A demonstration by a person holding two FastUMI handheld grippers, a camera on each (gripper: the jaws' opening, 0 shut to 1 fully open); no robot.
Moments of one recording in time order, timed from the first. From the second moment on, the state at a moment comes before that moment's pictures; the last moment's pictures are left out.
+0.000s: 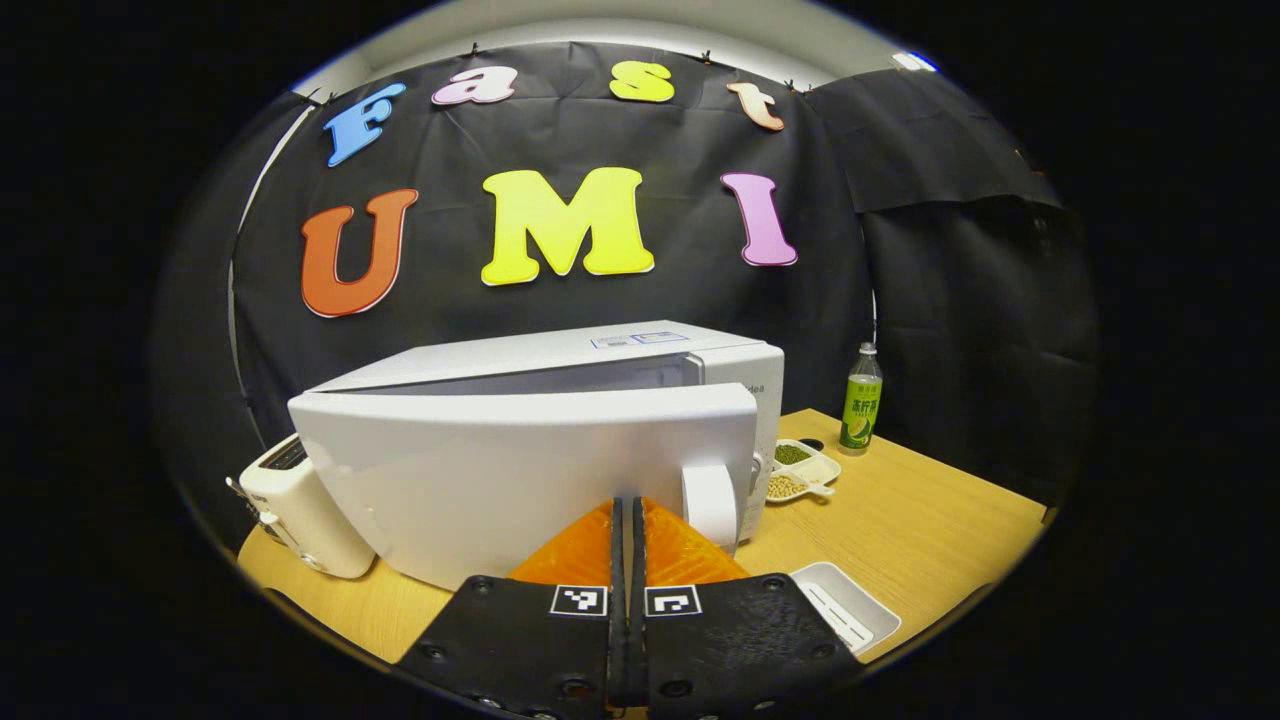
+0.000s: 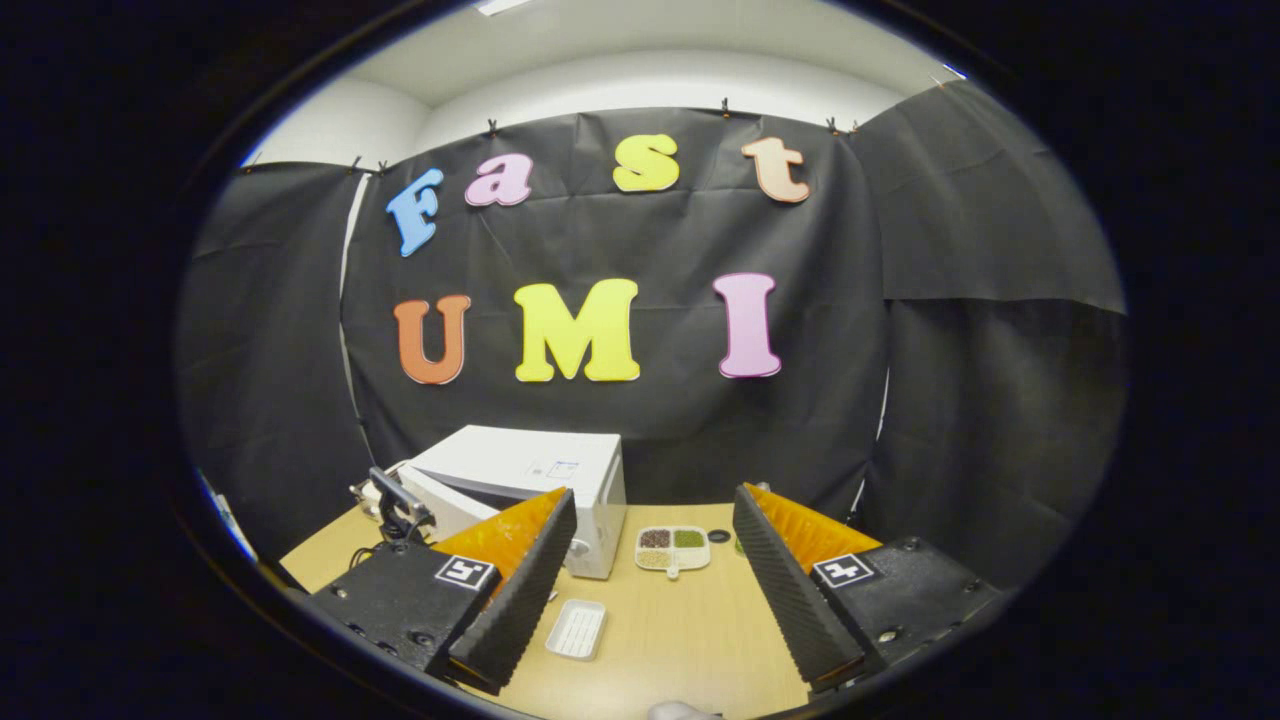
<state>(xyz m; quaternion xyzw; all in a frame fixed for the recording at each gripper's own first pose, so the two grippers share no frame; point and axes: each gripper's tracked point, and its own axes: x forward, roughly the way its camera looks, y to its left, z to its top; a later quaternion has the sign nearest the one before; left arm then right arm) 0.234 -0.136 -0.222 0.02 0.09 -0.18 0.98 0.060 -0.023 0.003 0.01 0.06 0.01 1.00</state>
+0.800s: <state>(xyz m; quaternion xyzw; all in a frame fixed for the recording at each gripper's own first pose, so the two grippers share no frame) 0.290 -0.156 -0.227 0.02 0.09 -0.14 0.99 0.092 -0.024 -0.013 0.02 0.08 0.03 1.00</state>
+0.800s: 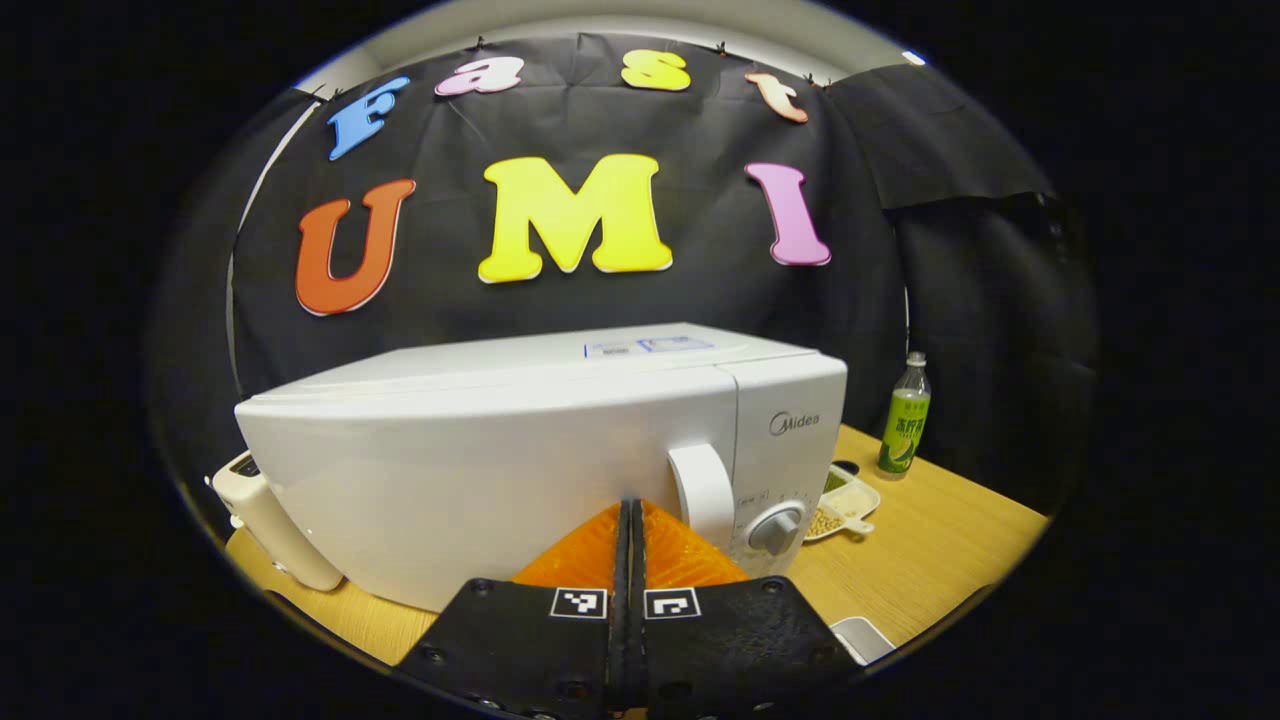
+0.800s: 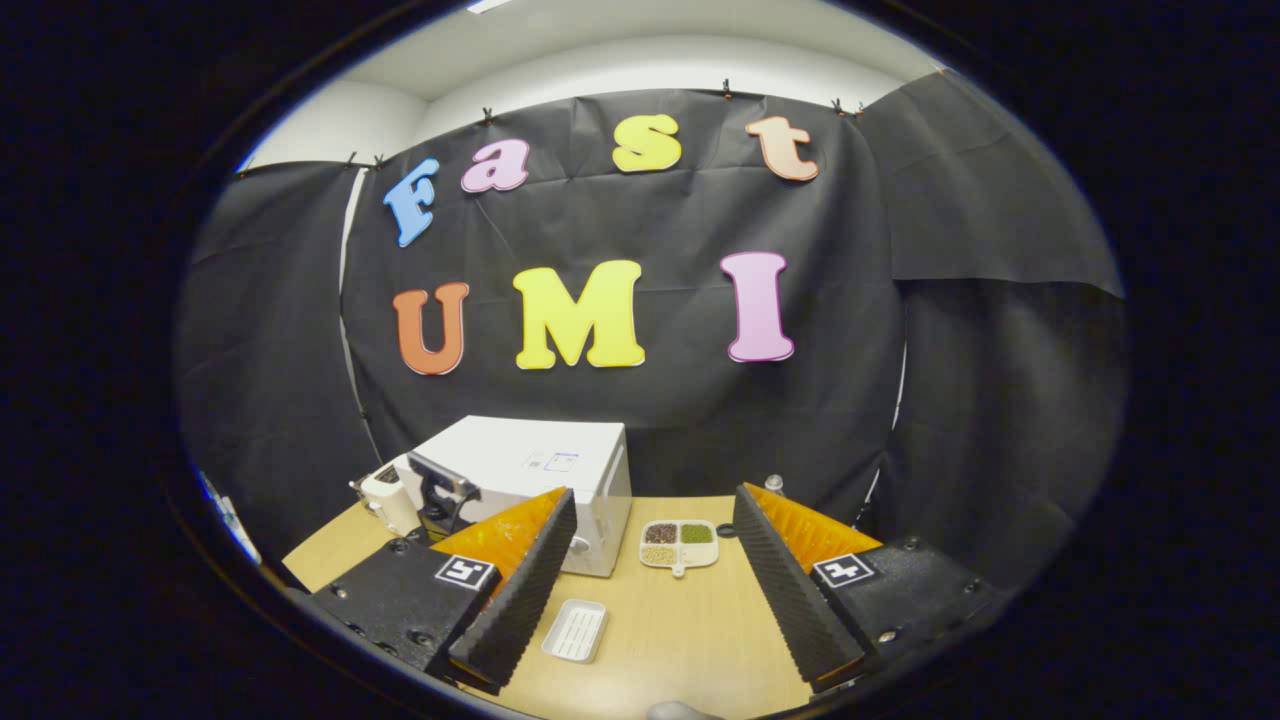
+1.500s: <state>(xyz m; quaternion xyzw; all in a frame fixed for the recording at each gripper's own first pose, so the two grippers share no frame) 0.151 -0.078 -0.119 -0.02 0.04 -0.09 0.99 0.072 -0.001 -0.005 0.00 0.03 0.05 1.00</state>
